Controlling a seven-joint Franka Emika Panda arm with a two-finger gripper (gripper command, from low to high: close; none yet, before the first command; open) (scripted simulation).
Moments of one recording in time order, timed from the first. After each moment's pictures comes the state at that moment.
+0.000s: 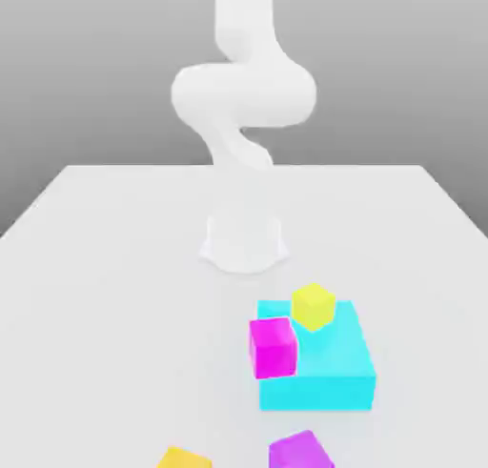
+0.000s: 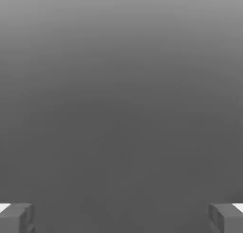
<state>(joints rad) 0.02 -0.71 -0.01 -2.30 0.00 2.33 0.77</state>
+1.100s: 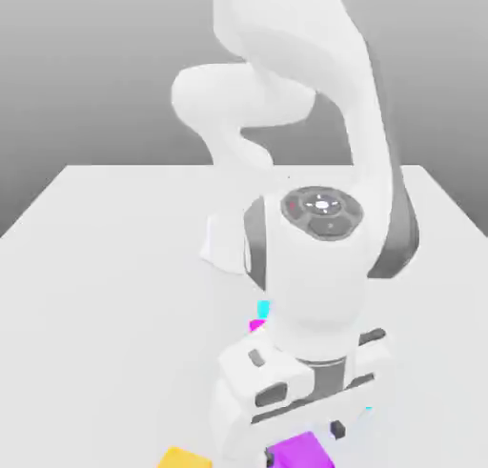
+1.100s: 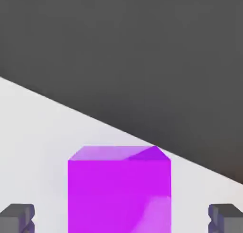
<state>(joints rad) 0.13 0.48 0.00 -2.30 0.00 2.78 0.49</state>
